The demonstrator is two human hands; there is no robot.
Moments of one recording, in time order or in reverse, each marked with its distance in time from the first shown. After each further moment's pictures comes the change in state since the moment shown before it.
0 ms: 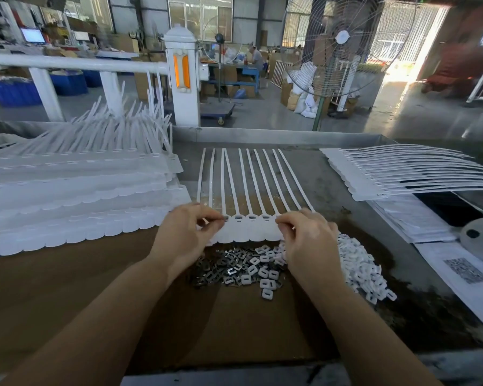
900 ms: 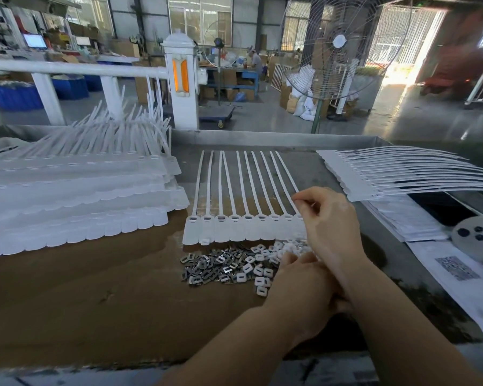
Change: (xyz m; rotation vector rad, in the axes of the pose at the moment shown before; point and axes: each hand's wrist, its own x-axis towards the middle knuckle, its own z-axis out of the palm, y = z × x) left_hand -0.057 0.113 0.093 0.130 -0.430 0.386; right_hand 0.025 0.004 -0.042 0.231 -0.014 0.150
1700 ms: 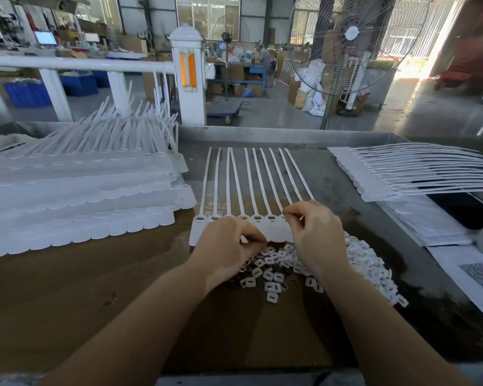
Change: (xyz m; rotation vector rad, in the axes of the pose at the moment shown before) left_hand -0.012 -0.096 -0.065 -0.106 0.161 -0.284; right_hand 0.000 0.015 0.045 -0.093 -0.061 -0.054
